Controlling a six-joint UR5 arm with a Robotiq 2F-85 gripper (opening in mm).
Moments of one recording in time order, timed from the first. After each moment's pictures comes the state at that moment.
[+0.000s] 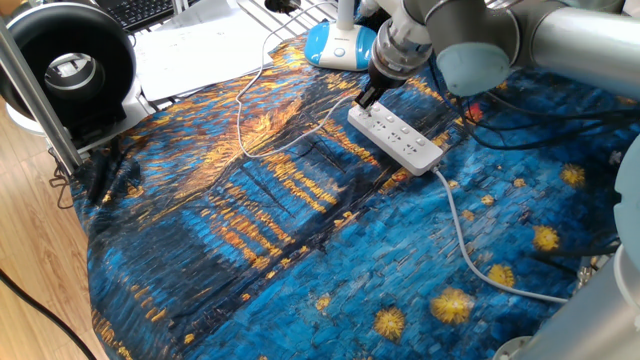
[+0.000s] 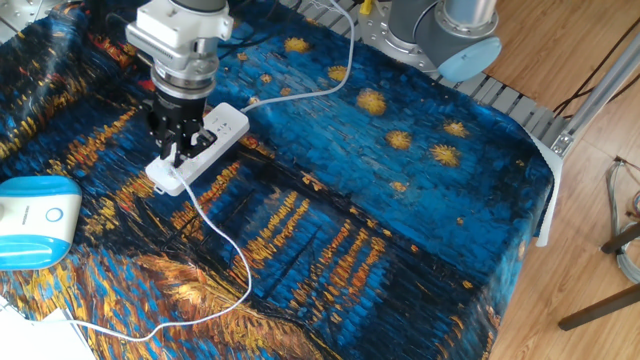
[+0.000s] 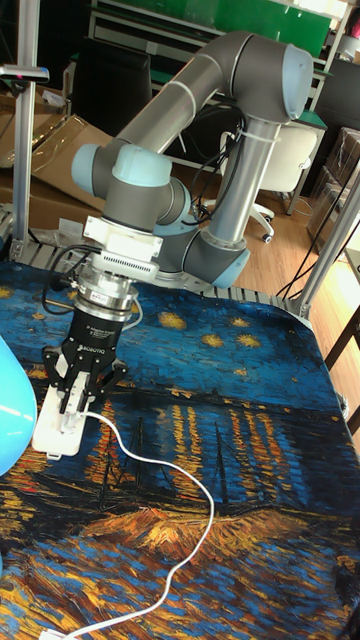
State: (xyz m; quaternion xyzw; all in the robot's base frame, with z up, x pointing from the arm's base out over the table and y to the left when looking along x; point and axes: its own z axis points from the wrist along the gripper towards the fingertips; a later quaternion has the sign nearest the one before) arm 0.581 -0.127 0.061 -0.09 0.98 -0.06 0.17
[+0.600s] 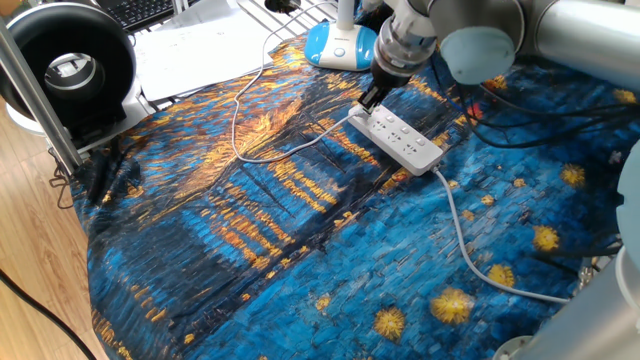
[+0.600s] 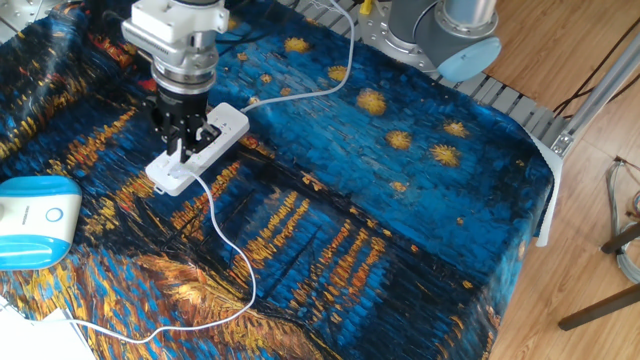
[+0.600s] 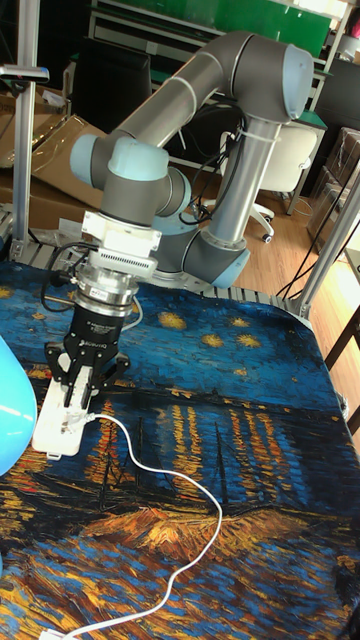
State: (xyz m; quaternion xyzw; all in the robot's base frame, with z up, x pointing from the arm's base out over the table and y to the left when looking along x) arm 0.569 -0.124 0.065 -0.09 0.98 -0.05 0.15
